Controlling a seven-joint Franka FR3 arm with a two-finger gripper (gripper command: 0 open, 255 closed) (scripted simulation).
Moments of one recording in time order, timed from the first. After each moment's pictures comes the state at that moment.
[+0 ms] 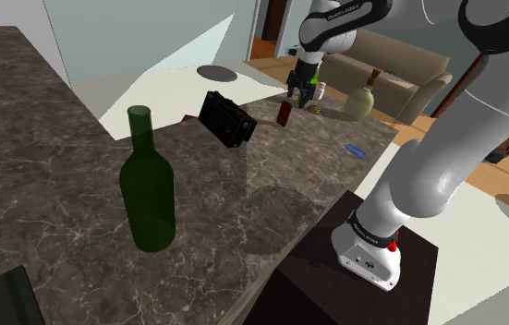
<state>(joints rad) 0.15 -0.08 -0.57 -2.20 -0.06 2.11 -1.51</state>
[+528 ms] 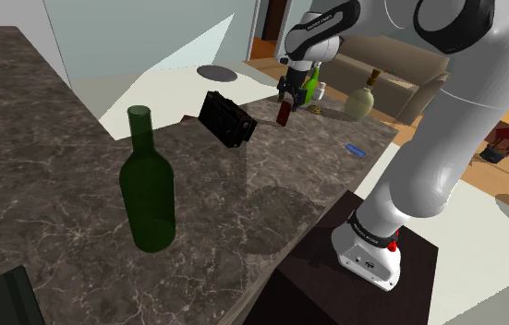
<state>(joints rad) 0.14 0.11 -0.58 -2.12 0.06 2.20 -1.74</state>
